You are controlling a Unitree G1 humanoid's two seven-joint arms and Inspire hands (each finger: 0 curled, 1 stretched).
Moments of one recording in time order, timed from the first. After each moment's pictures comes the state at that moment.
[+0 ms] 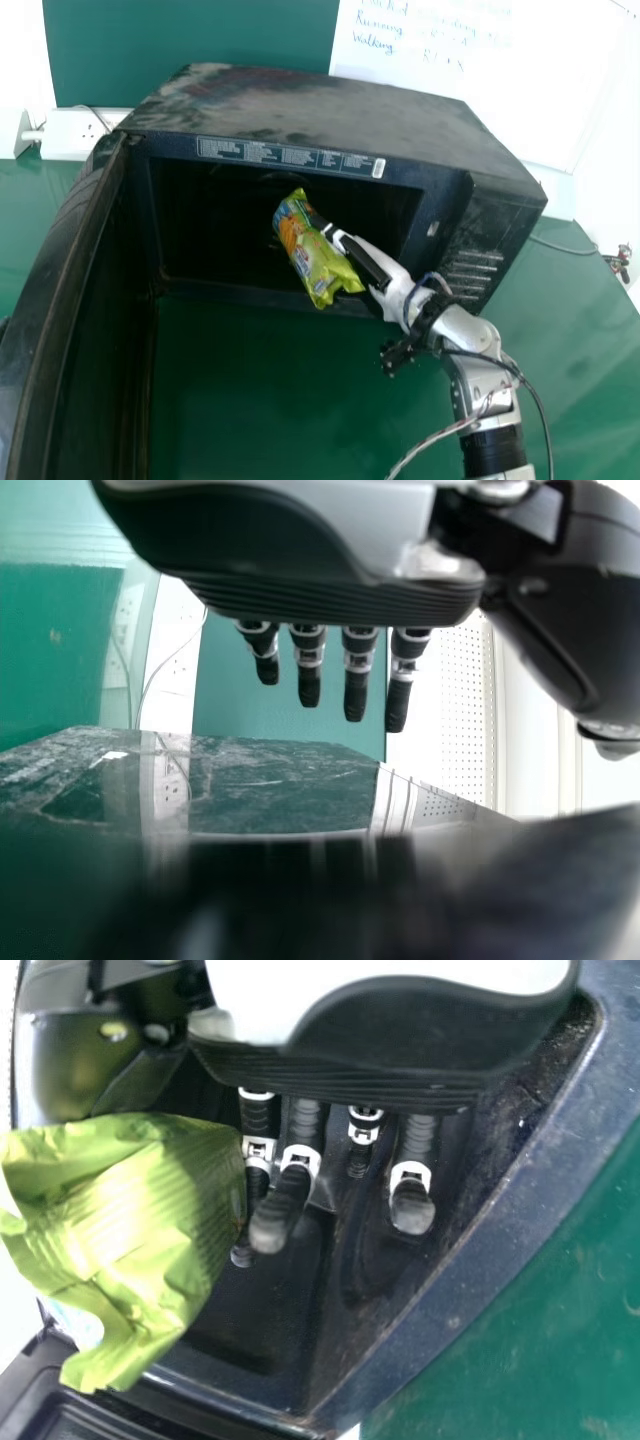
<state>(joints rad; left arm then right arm) 0.90 0.01 0.36 -0.65 -0.55 -0.64 -0.47 -0.78 -0.35 0.09 0.33 0.07 0.21 0.61</state>
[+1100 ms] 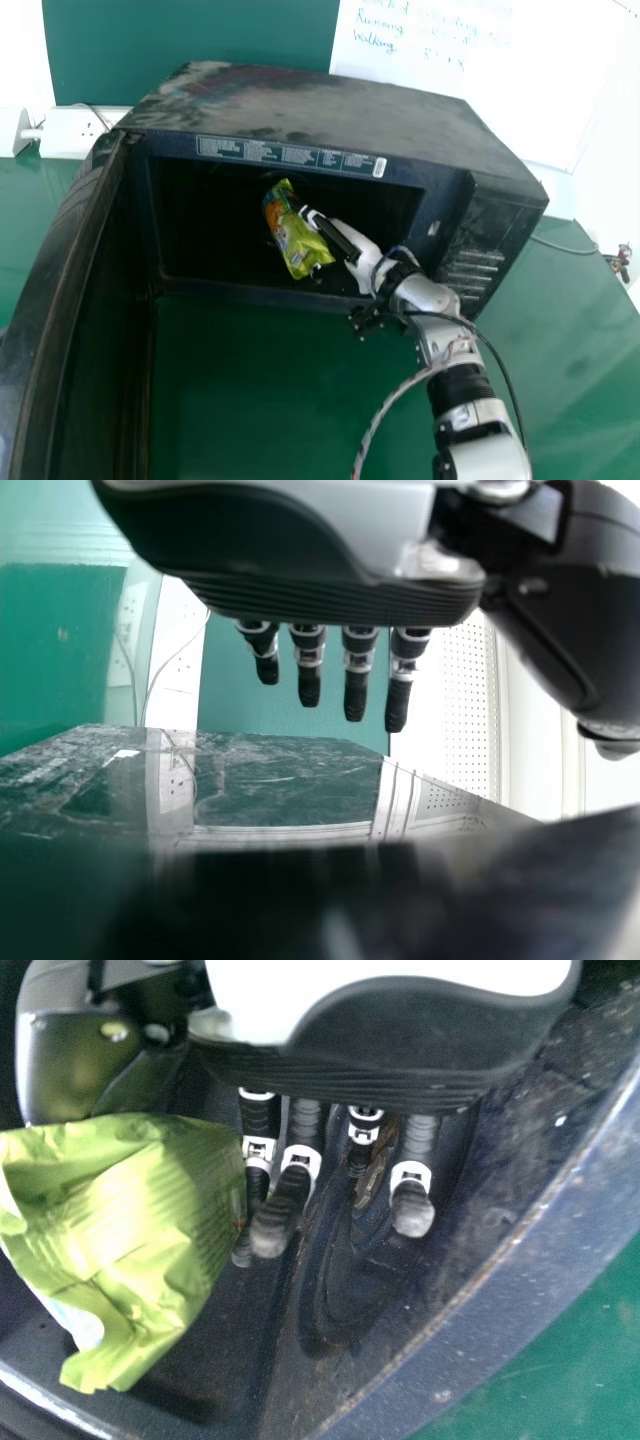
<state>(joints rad) 0.90 0.01 0.34 -0.62 -0.55 -0.68 -0.49 -1.10 -0.24 0.10 1.00 -0.05 -0.07 0.53</state>
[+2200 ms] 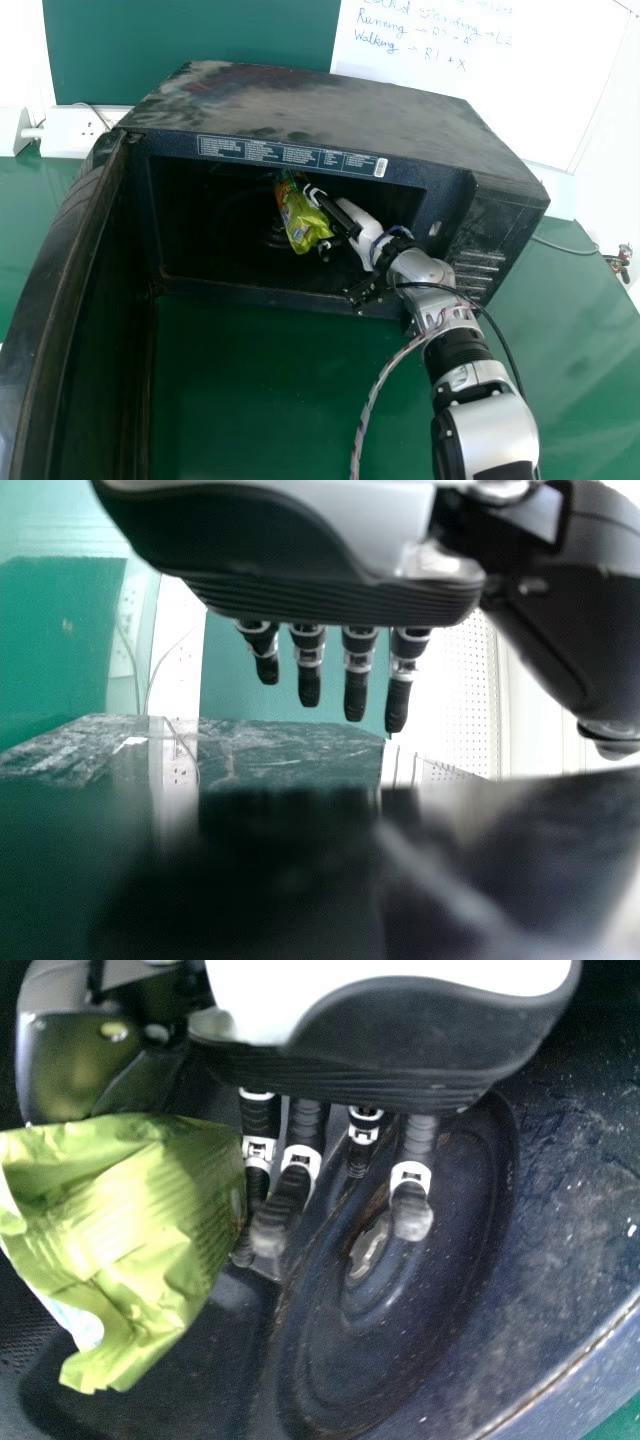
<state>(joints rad) 0.92 0.02 0.32 -0.59 -0.53 -0.72 -0.52 -1.28 -0.23 0.09 1.25 -0.15 -0.12 0.40</state>
